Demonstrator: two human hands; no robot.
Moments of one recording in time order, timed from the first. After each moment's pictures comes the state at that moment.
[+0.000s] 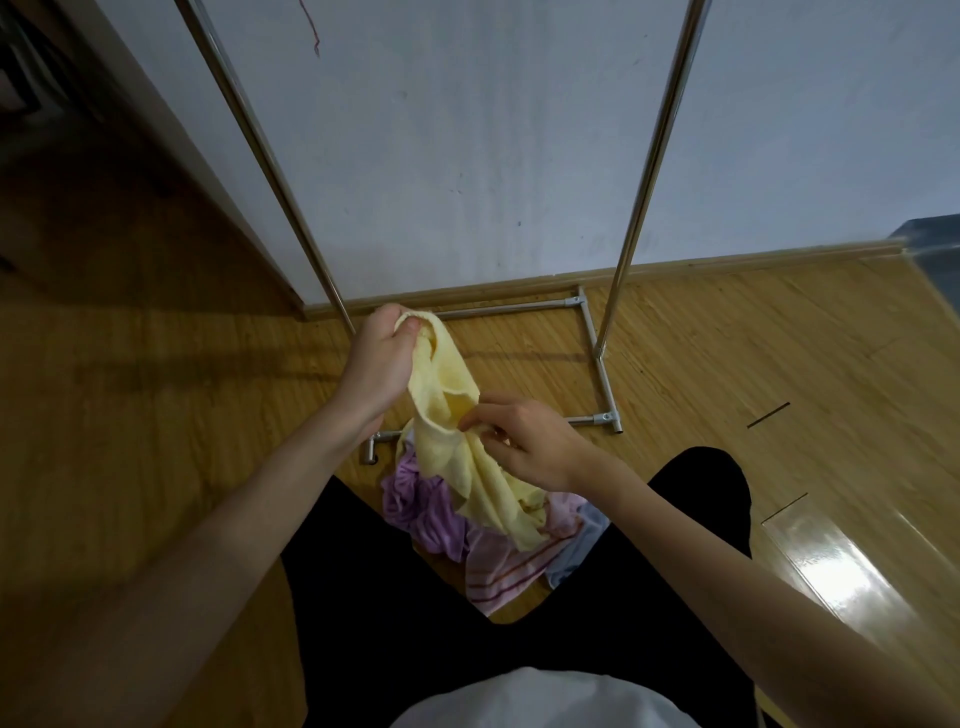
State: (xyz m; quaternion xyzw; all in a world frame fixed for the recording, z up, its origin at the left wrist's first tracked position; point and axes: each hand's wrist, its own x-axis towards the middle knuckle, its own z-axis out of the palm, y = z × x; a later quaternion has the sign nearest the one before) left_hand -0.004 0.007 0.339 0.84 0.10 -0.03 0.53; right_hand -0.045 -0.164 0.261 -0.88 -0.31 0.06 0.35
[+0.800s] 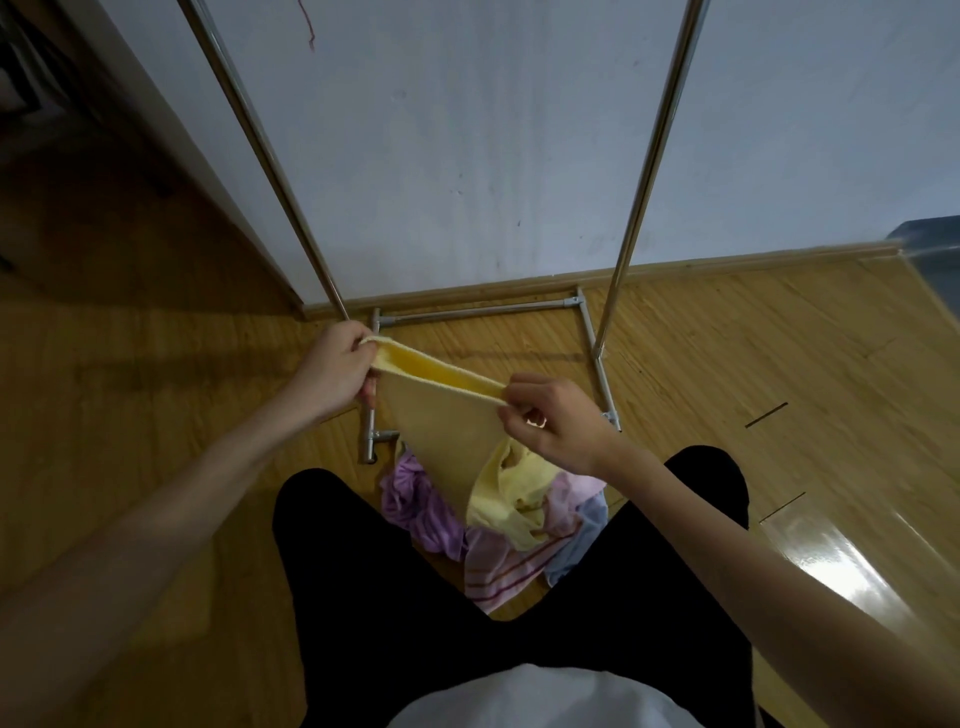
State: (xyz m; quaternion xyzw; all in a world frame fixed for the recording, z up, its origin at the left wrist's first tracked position) left_hand -0.005 0.056 0.339 0.92 0.04 -0.12 0.38; right_hand -0.044 -0.186 0.277 -0.87 -0.29 -0.03 0.39
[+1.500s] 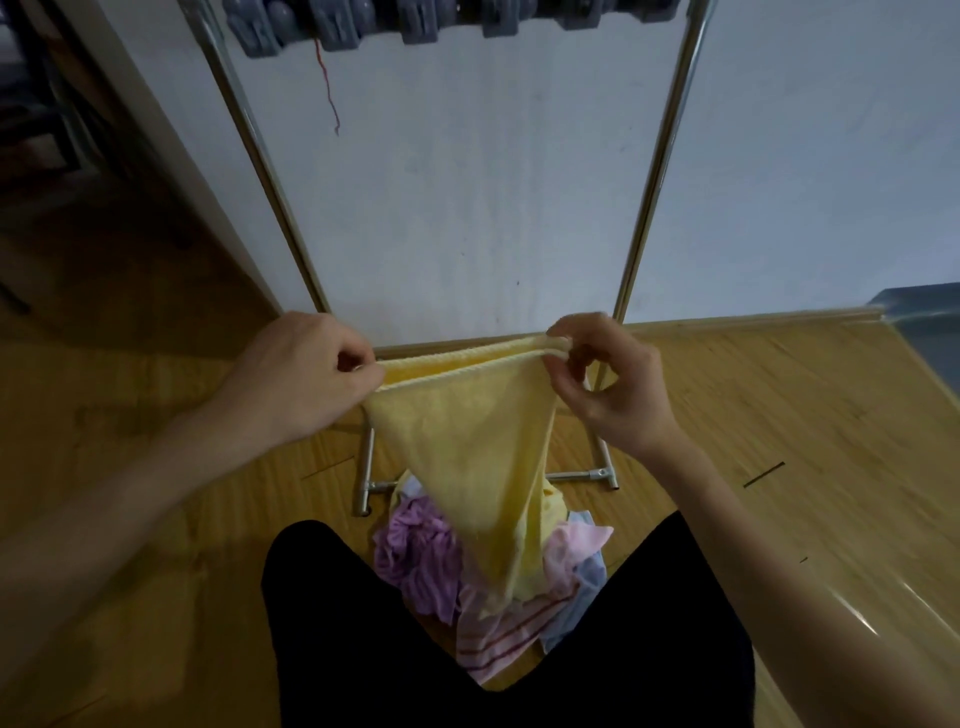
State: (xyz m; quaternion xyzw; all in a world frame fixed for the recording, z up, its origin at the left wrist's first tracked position) left_hand -0.026 0.053 0.439 0.97 -0.15 0.03 0.18; right_hand -0.015 -0.220 0.351 -0.80 -0.24 -0.24 0.49
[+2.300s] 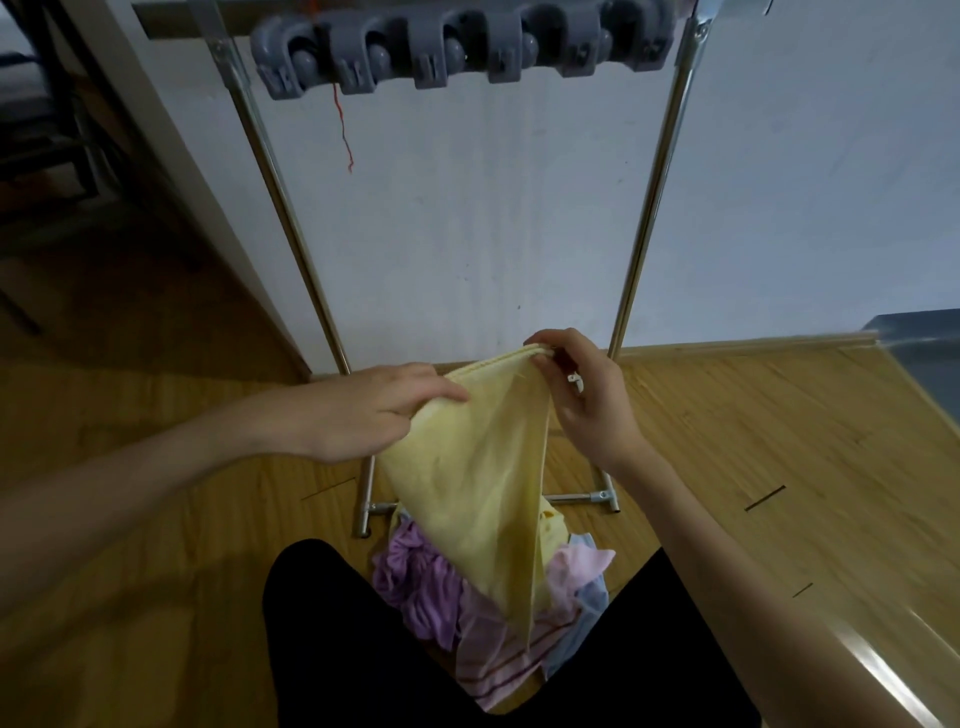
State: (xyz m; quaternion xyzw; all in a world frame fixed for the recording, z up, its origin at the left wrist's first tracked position) left_hand -0.013 0.038 0.438 0.90 -0.30 -0.27 0.16; right_hand -0.008 -0.199 0.347 -0.82 -0.20 -0.23 0.49
